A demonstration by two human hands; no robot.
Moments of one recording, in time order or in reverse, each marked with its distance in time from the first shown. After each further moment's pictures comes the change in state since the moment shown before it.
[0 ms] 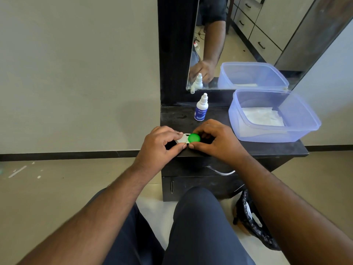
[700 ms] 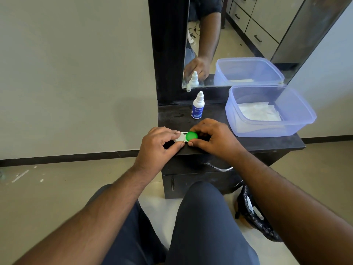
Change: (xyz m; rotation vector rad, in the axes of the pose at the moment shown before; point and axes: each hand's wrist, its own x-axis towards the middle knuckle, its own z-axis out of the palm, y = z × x) left_hand -0.002 0.004 0.002 0.014 0.028 -0.045; right_hand 0.000 -0.007 0.000 -0.060 -0.029 0.050
